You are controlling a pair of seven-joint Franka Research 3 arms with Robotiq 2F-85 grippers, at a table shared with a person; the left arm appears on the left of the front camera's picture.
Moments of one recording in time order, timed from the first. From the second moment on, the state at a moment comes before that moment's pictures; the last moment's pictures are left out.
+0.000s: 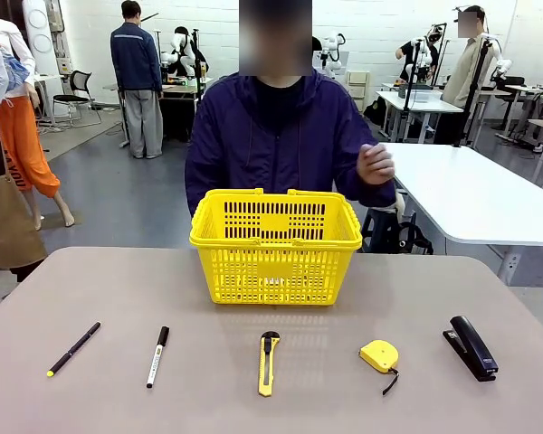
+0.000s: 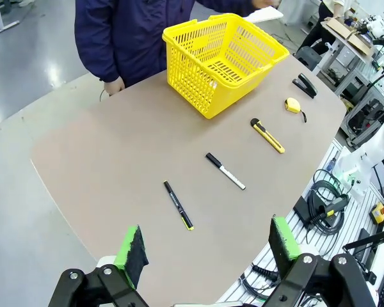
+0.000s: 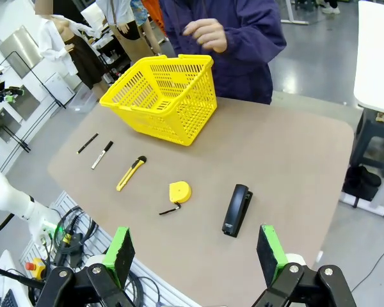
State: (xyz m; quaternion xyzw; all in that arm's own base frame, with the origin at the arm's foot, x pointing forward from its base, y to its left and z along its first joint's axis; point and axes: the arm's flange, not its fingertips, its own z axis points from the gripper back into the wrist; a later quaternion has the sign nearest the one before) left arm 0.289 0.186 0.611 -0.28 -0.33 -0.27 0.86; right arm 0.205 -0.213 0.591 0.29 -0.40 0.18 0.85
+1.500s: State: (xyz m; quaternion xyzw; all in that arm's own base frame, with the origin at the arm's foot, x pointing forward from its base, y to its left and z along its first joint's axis) left arm 0.290 0.185 0.611 -0.28 -0.33 -0.28 0.86; right arm 0.318 -0.018 0.540 0.21 -0.16 0.31 0.92
